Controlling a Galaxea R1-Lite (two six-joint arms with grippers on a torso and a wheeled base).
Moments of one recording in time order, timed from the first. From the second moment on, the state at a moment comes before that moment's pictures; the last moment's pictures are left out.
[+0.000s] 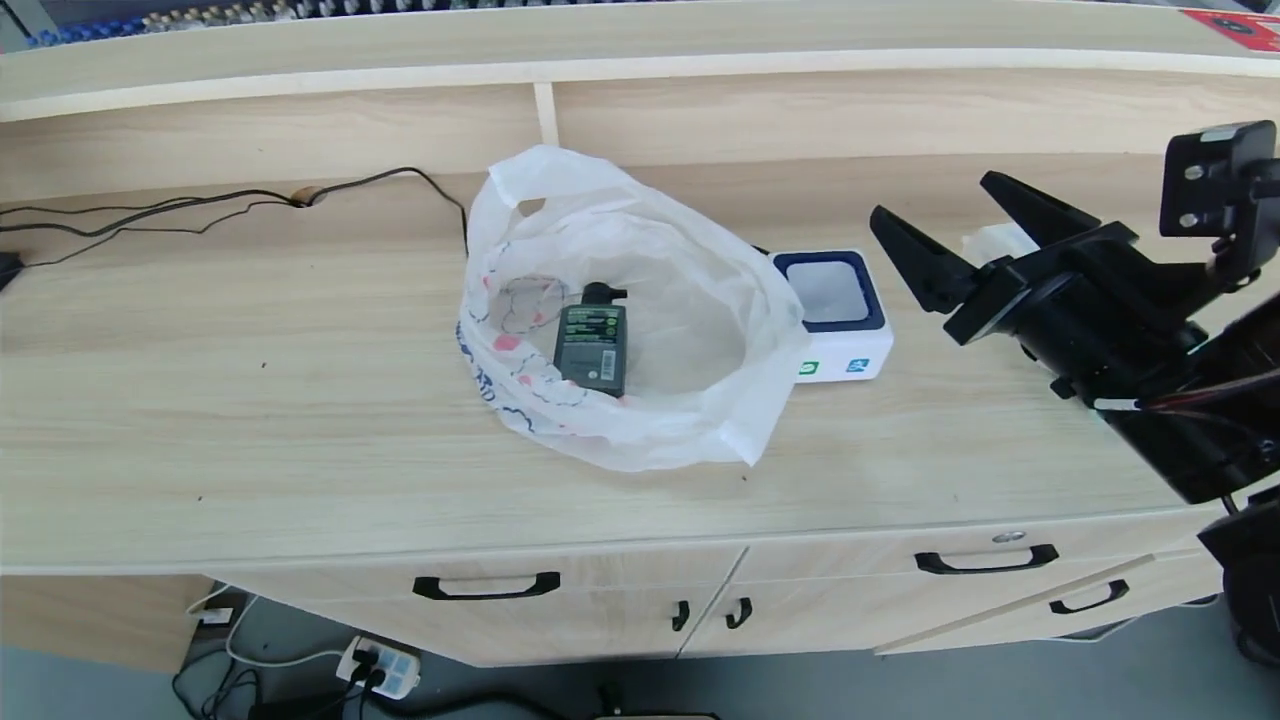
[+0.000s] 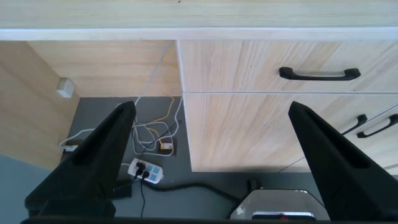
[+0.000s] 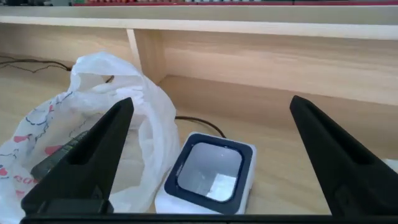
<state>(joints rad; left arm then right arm) 0.00 0.00 0.00 0.00 0.00 0.06 0.40 1.63 -0.67 -1.42 0.09 -0.11</state>
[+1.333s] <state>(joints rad) 0.00 0.00 0.00 0.00 0.00 0.05 0.30 1.57 -0.73 -1.23 0.01 0.20</state>
